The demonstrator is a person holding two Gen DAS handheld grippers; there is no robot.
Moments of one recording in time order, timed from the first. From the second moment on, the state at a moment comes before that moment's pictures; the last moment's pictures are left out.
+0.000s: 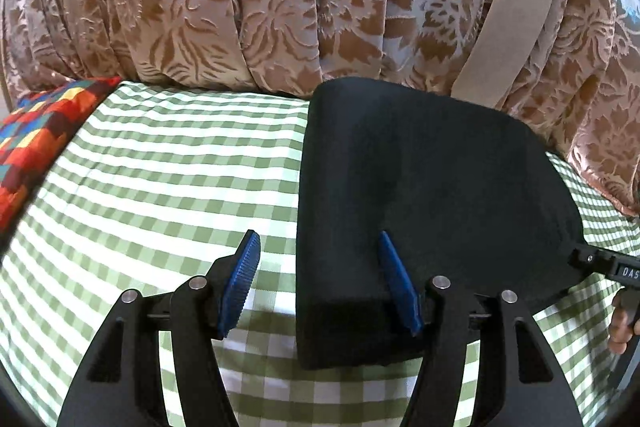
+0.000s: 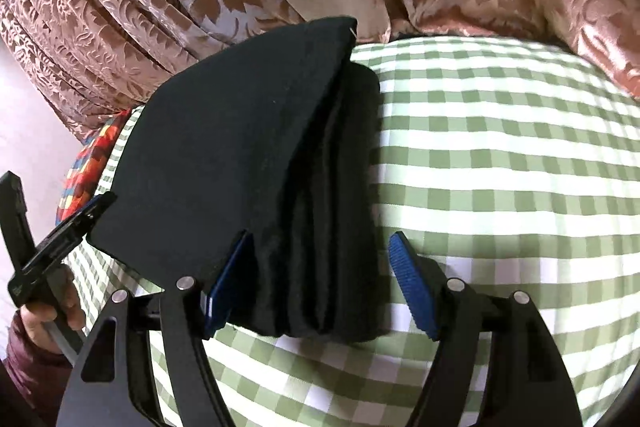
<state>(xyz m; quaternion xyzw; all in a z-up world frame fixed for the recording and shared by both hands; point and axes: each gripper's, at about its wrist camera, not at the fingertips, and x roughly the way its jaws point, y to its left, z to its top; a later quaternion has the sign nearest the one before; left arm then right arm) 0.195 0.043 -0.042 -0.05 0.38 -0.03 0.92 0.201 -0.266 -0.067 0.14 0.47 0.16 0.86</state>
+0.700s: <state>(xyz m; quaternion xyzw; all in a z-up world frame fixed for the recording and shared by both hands) 0.137 0.028 -0.011 -0.03 0.34 -0.04 0.94 0.168 -0.250 -0.049 0.08 0.45 0.07 0.89</state>
